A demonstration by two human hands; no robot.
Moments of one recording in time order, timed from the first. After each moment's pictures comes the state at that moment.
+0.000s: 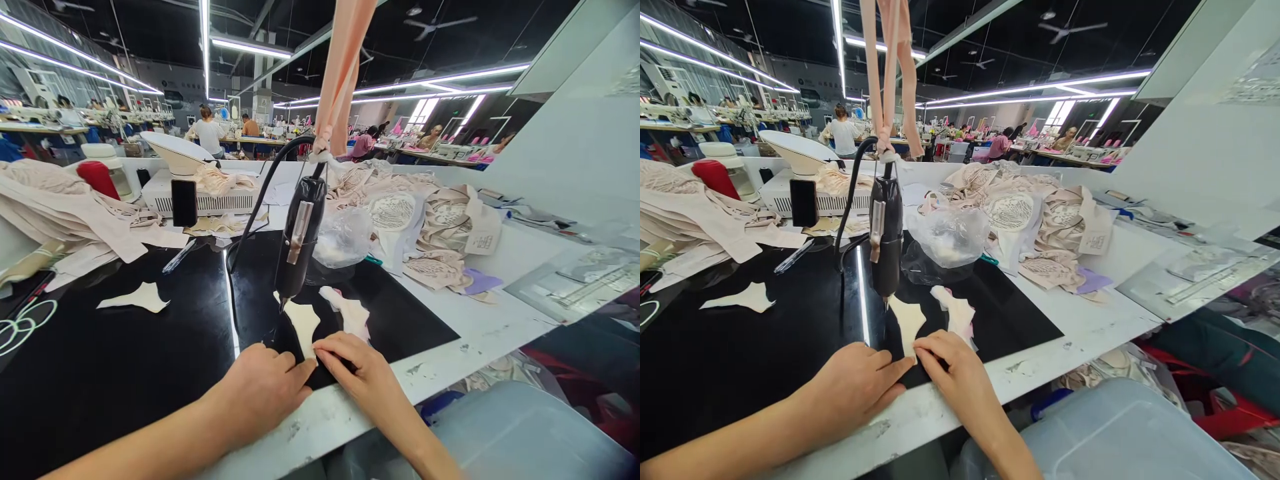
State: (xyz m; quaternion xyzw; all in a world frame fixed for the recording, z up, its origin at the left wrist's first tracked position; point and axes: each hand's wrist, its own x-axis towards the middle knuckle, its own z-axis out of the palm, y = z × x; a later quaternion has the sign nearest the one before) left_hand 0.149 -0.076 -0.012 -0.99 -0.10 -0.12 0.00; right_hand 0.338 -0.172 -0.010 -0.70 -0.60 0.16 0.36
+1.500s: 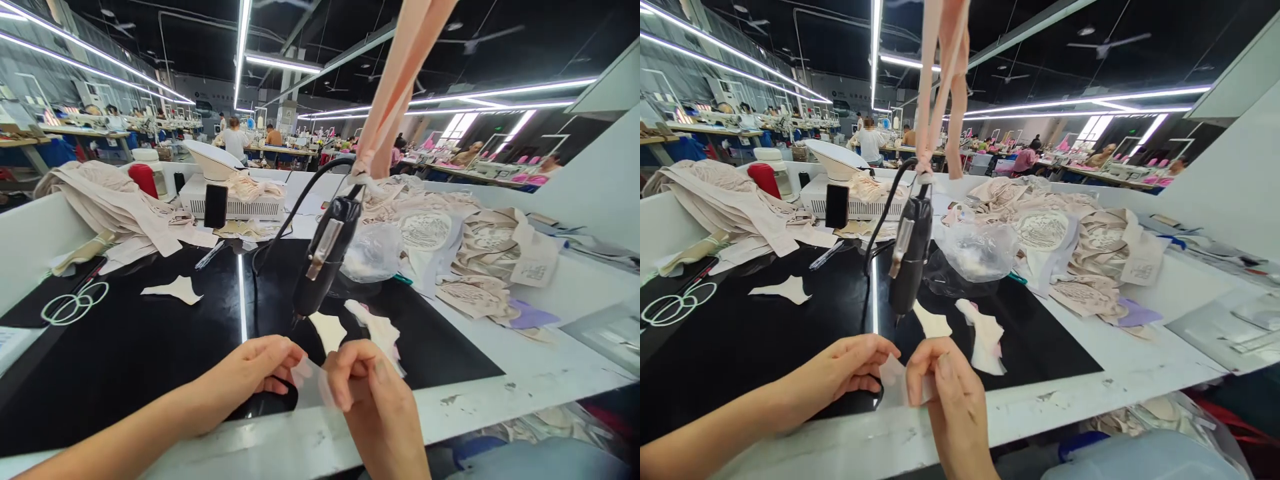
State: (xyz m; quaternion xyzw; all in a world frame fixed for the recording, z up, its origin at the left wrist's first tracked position) left_hand 0.107 -0.059 0.011 -0.56 -0.25 -0.15 -0.77; right_hand 0.259 -0.161 0.025 -0.48 -0.43 0.36 0.68
